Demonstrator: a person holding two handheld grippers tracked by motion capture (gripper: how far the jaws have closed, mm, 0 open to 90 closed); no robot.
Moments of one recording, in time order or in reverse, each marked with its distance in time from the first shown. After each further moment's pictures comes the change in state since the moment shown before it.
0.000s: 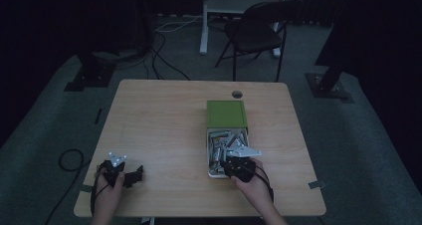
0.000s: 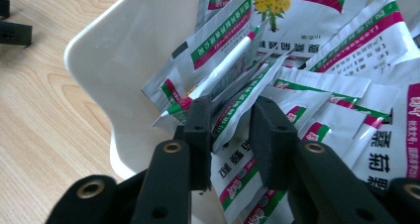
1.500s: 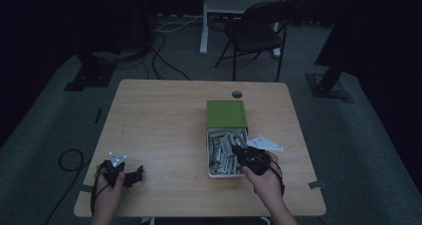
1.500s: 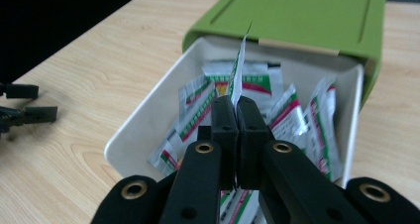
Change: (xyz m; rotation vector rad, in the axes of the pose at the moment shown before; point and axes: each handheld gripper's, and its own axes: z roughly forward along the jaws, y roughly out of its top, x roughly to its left) left arm 0.000 0.000 0.000 0.000 0.000 0.000; right arm -0.013 0.030 -0.050 -0.181 -0.025 0.093
